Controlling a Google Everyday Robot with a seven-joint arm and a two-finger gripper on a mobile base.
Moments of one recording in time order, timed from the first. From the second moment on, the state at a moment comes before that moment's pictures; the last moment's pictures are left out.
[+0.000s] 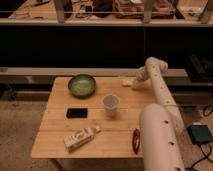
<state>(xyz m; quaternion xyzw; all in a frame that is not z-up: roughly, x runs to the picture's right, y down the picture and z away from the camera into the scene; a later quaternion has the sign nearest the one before) 0.228 -0.065 1.044 -0.14 -0.14 0.12 0.97</state>
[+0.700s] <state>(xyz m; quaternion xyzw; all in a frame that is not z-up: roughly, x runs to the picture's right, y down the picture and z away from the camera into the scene) 0.223 -0.053 1.043 -0.17 -0.15 0.12 0.97</state>
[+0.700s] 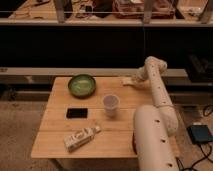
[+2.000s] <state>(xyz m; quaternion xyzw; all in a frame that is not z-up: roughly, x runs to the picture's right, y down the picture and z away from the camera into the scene) 0.292 0.015 0.994 -0.25 -0.16 0.10 0.95</state>
